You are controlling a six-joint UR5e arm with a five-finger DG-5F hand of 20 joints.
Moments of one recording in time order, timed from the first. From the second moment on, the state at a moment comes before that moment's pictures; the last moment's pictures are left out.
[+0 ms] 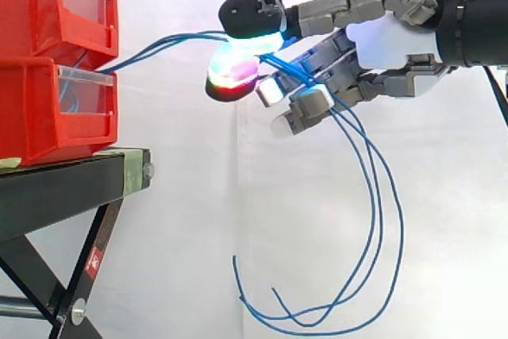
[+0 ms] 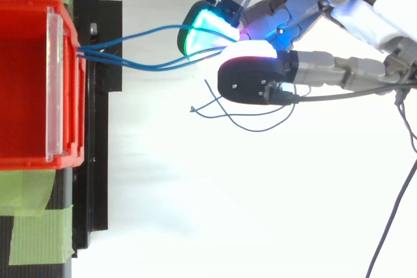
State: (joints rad) arm 0.25 -1.82 -1.78 -2.60 -0.85 -0.53
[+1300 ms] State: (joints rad) arm 0.25 -1.82 -1.78 -2.57 -0.86 -0.60
